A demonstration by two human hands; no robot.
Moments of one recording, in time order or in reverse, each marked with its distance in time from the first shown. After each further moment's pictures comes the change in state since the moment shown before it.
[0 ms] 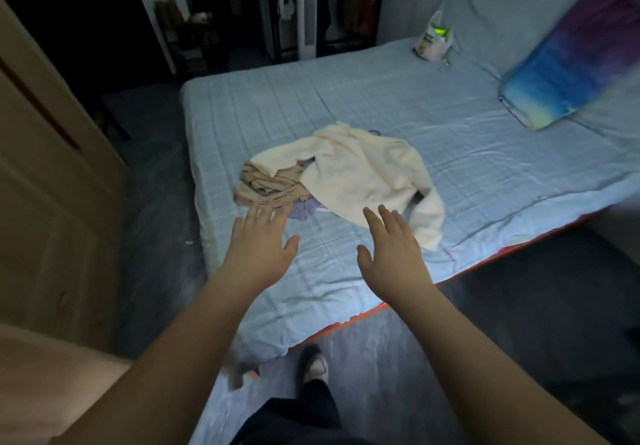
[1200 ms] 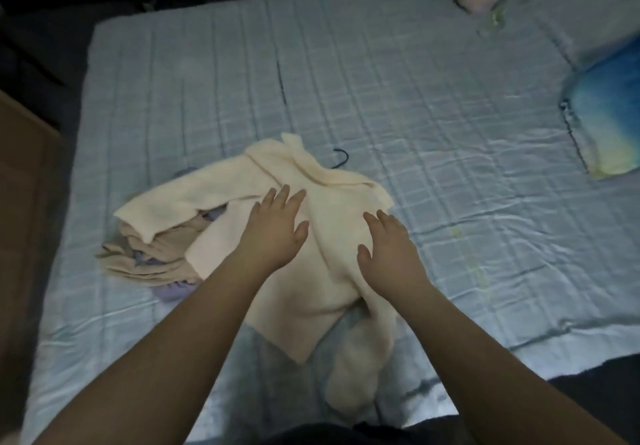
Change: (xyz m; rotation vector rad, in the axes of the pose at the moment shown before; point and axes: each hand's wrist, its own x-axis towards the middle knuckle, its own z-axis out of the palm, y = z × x) left_hand 0.606 0.218 0.153 -0.132 -0.200 -0.088; right_hand 0.567 0.359 -0.008 -0.006 -0.347 0.010
